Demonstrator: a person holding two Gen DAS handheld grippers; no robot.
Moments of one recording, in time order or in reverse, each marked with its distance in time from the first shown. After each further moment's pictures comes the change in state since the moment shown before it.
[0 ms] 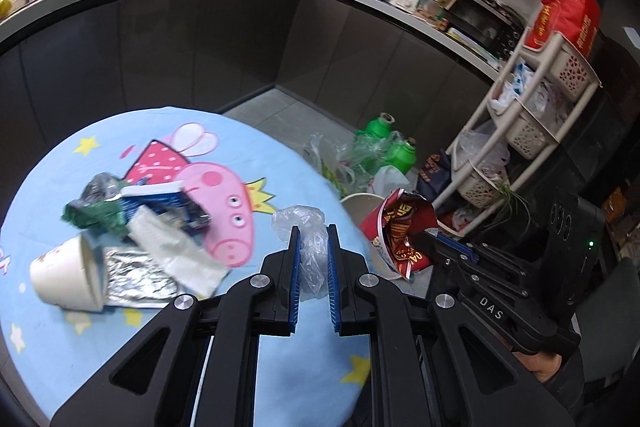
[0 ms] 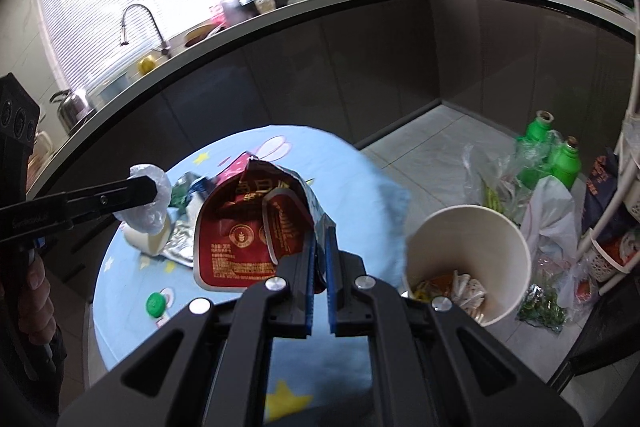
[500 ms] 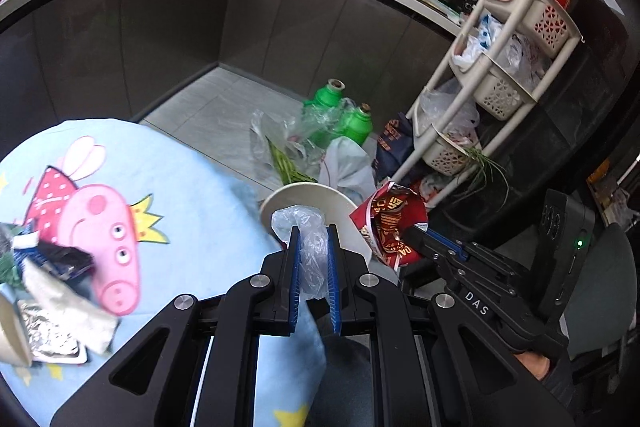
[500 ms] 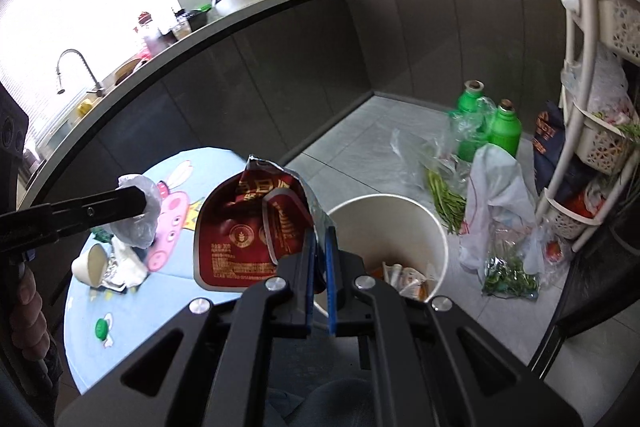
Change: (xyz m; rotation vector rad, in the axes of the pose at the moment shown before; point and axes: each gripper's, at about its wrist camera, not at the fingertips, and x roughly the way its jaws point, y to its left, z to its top) left arm 0.102 -0.085 0.026 0.115 0.124 -0.122; right arm -0.008 -0.113 -0.013 0.179 -0.021 -0.150
